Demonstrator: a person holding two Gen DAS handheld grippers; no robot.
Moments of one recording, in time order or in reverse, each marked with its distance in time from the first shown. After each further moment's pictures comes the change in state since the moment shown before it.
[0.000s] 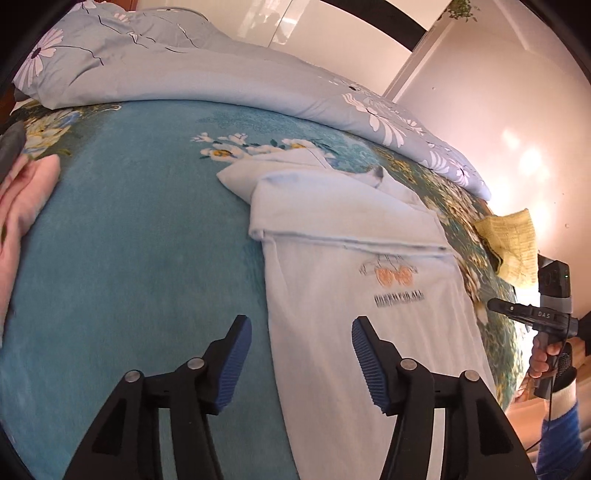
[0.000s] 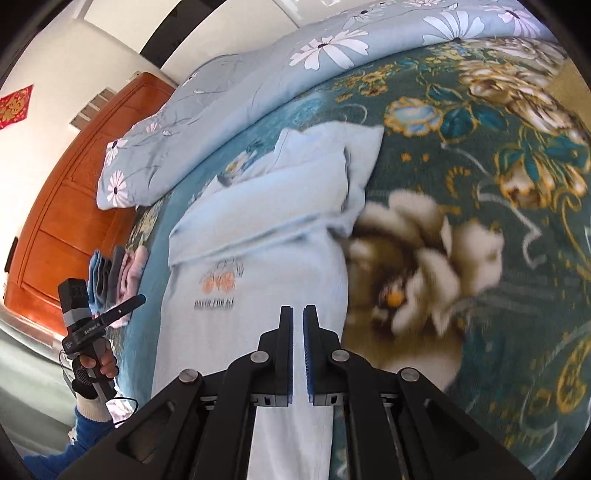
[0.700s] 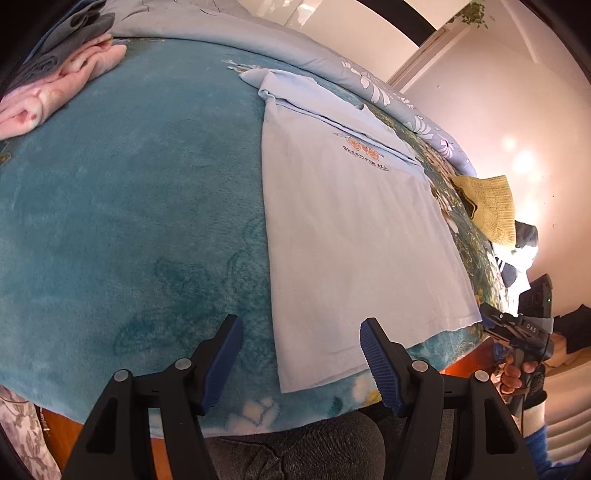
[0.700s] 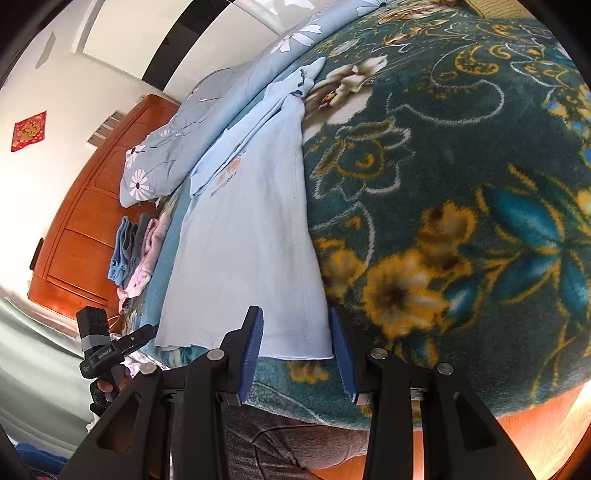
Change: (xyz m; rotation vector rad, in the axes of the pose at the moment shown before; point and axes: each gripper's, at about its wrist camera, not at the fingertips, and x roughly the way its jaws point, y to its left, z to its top) left arm -0.046 -0.018 -0.160 -0.126 0.063 -0.074; right arm -0.041 -0.026 -0.182 0.131 -0.076 0.133
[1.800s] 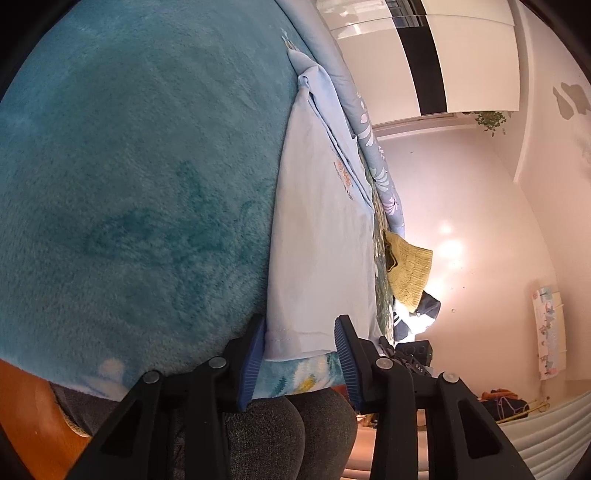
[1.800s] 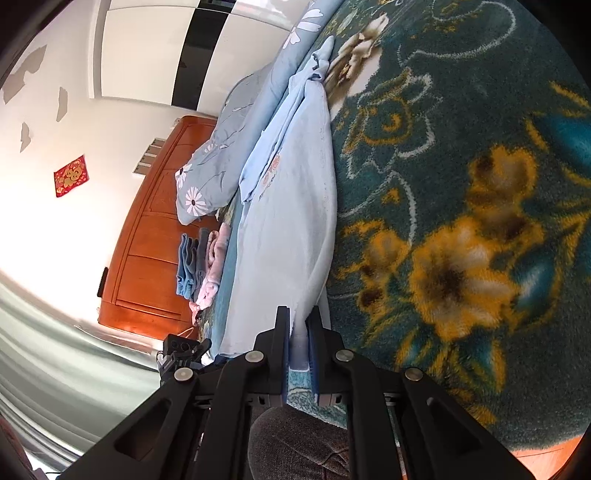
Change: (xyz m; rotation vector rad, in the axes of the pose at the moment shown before) left arm 0.008 0.064 -0.027 -0.415 0.002 -0.453; right arm 0.016 -0.021 0.000 0.163 0.027 0.293
